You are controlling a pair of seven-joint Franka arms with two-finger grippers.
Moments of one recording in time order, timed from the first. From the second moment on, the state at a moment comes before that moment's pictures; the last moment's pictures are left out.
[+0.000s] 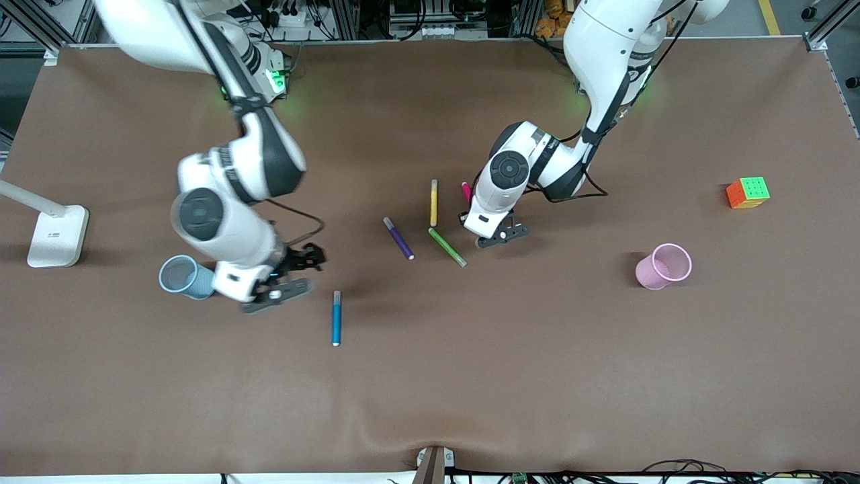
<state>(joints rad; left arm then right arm) -0.62 0.55 -0.11 -1.99 -0.11 2.48 -0.94 0.44 0.48 -0.03 -1.66 0.09 2.14 -0.04</state>
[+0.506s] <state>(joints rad) -0.55 0.44 -0.09 -1.90 -0.08 2.24 -0.92 0.53 0.62 -0.05 -1.66 0.09 2.28 -0.01</state>
